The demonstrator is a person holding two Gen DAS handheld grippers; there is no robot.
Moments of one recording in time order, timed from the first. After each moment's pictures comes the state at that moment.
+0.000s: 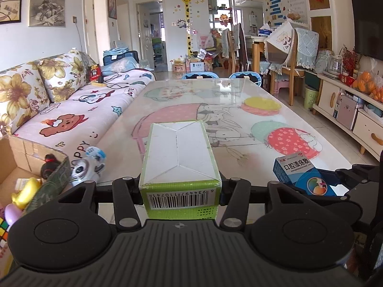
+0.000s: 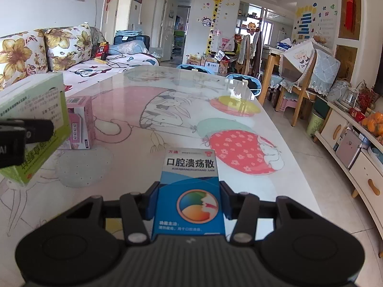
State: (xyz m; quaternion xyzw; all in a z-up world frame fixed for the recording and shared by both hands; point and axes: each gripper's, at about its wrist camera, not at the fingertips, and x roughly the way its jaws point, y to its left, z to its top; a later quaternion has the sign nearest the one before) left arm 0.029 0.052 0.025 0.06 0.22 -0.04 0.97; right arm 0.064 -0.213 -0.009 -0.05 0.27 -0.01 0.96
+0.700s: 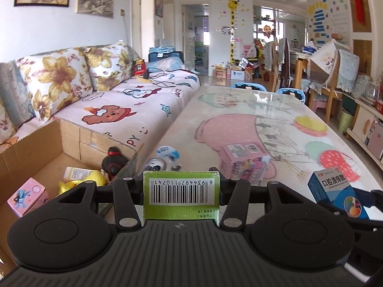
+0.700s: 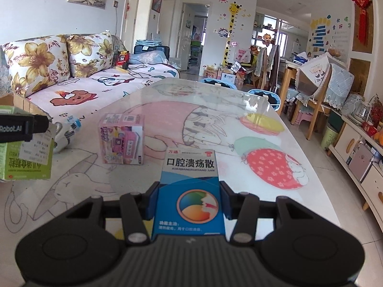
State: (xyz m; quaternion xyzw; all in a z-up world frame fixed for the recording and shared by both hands) left arm 0.049 0.088 0.032 0.00 0.21 0.06 0.98; right arm 0.043 -0.149 0.016 -0.06 0.24 0.03 0.97
